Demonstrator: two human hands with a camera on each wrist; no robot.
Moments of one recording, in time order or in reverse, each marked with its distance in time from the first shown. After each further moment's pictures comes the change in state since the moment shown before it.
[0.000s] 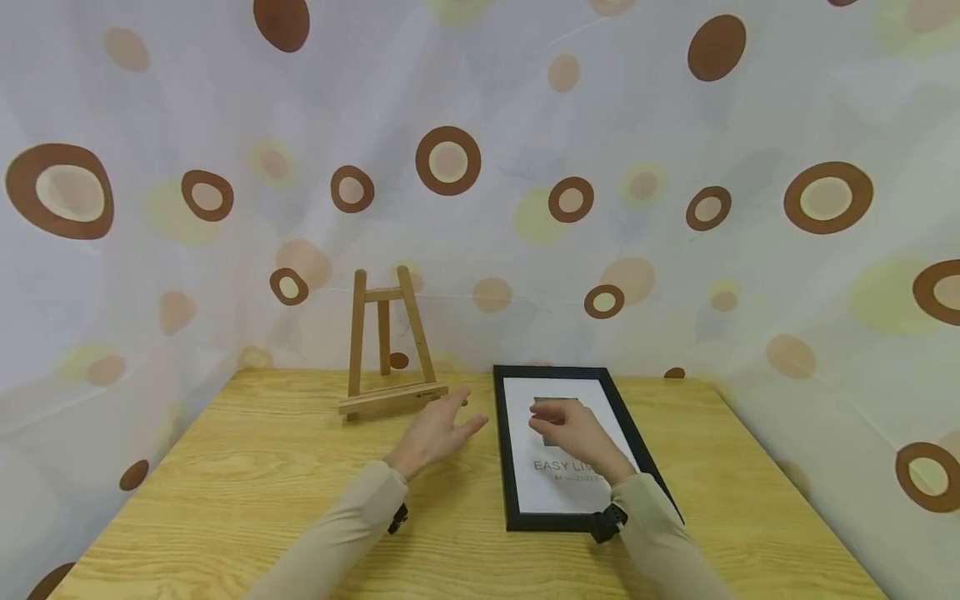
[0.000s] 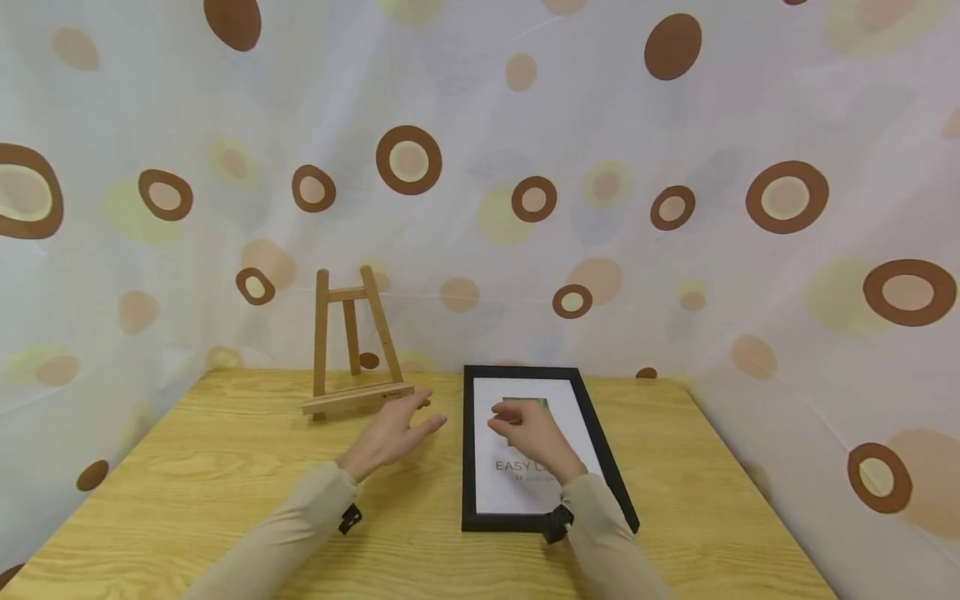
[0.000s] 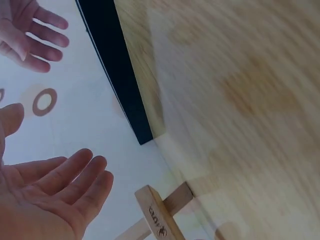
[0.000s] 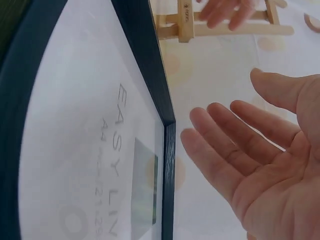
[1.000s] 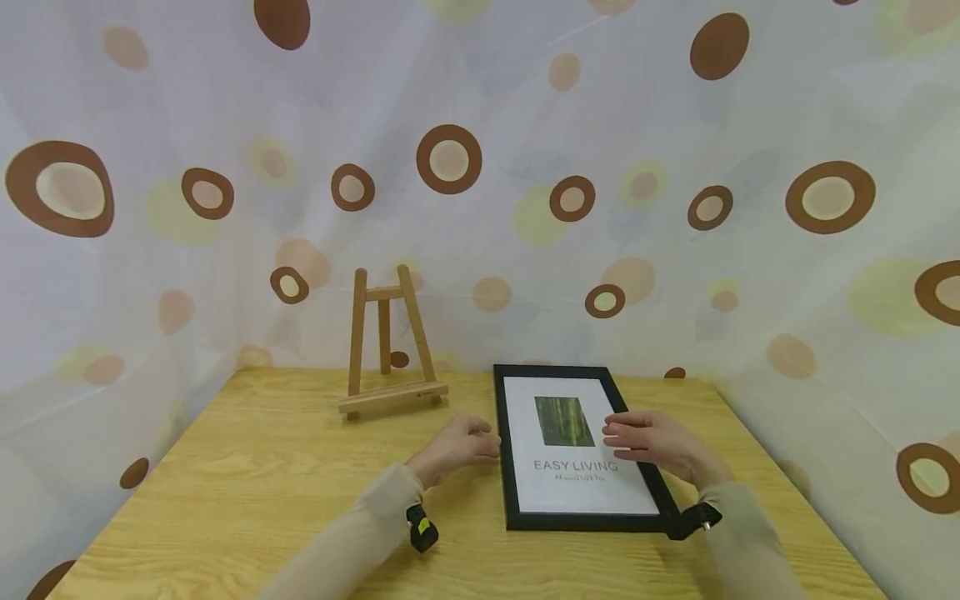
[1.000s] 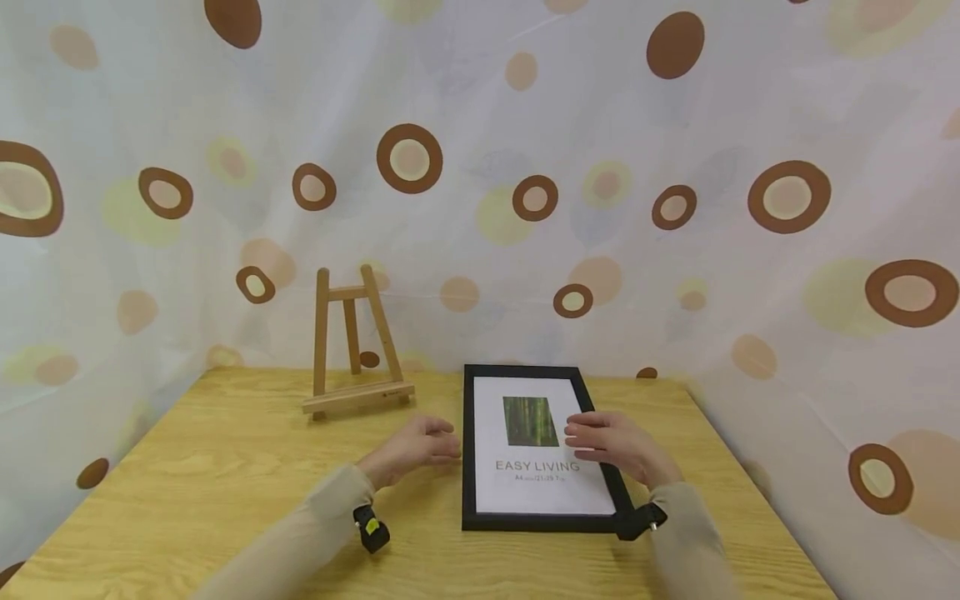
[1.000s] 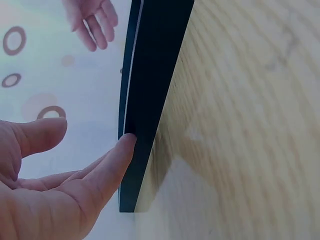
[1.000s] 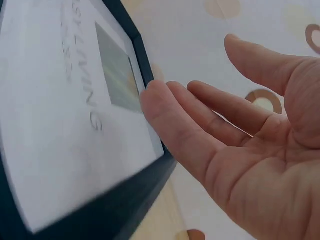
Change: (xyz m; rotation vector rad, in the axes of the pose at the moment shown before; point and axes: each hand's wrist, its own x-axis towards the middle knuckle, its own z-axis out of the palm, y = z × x) left_hand 0.001 0.009 0.029 -0.754 -0.246 -0.218; right_hand -0.030 0.068 -0.090 0.380 -0.246 0.215
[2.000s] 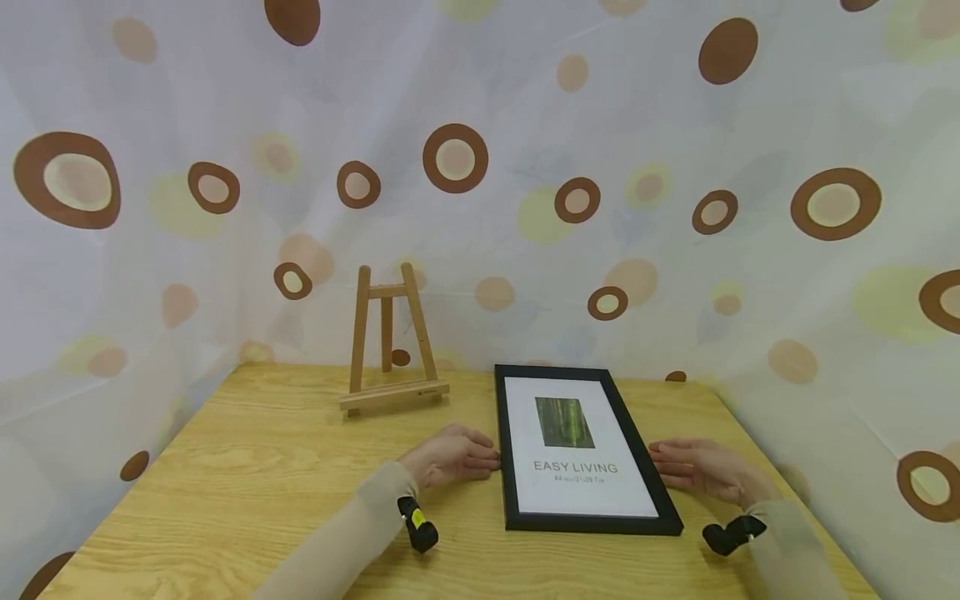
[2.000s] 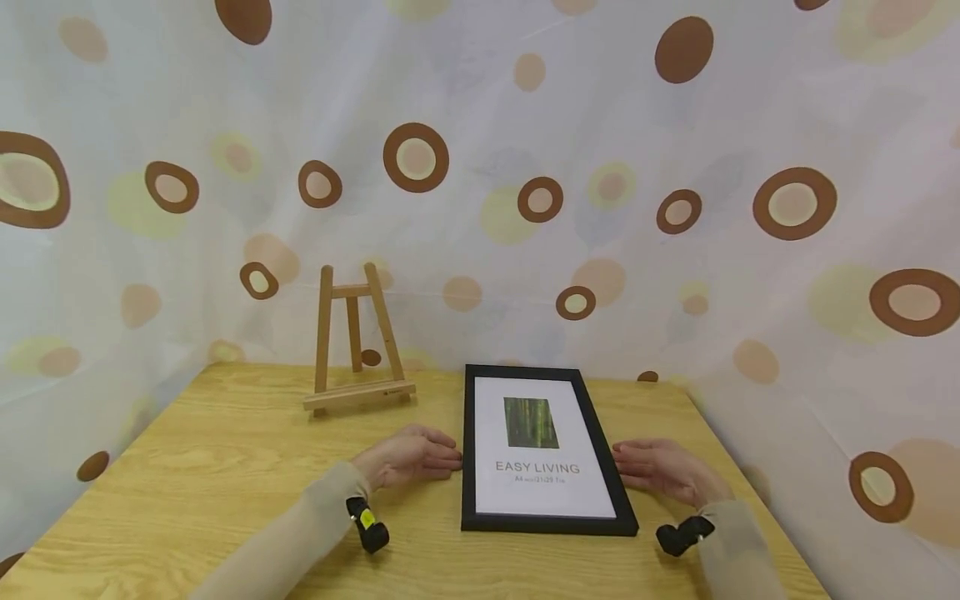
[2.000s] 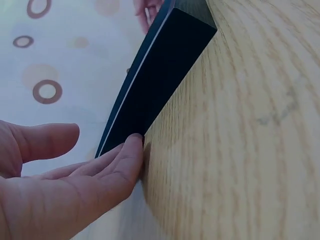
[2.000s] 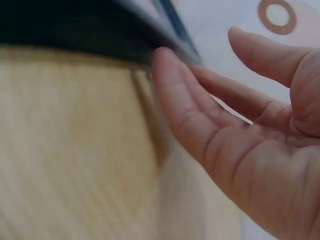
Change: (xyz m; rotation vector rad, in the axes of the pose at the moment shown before) left_hand 0.005 -0.016 -0.007 -0.335 -0.070 -0.178; right_hand -0.015 0.065 -0.068 0.348 -0.148 0.098
